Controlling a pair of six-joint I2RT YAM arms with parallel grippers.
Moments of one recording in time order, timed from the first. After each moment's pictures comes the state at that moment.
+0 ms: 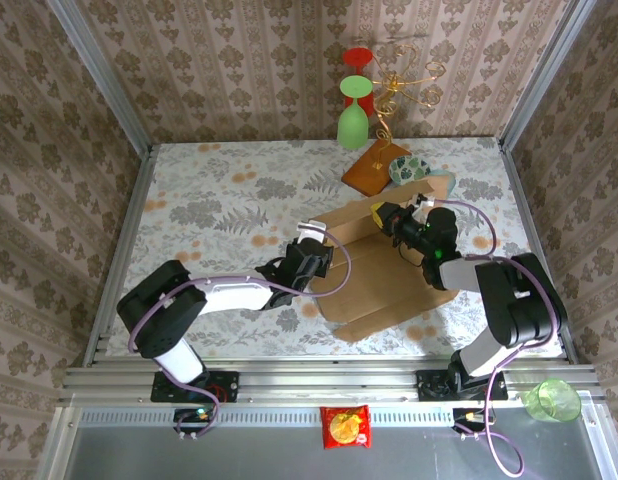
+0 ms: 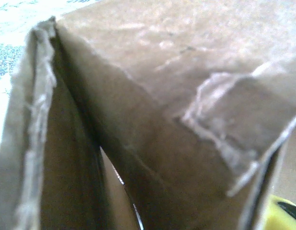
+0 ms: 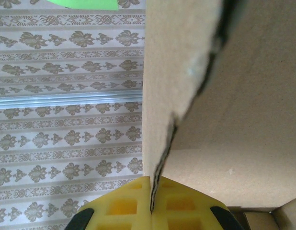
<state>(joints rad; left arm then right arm) -0.98 1.64 0.77 0.30 -0.48 -0.35 0.18 1.59 0.54 0.93 -0.53 1.48</state>
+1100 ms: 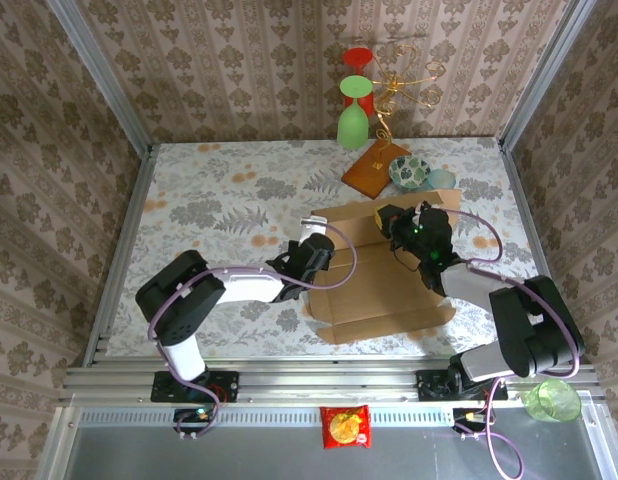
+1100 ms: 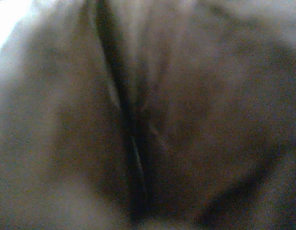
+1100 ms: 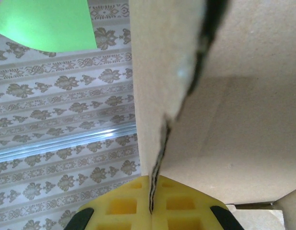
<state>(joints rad) -0.96 1.76 0.86 0.27 -0.58 -0.37 0.27 1.42 0.54 0.66 -0.25 1.58</state>
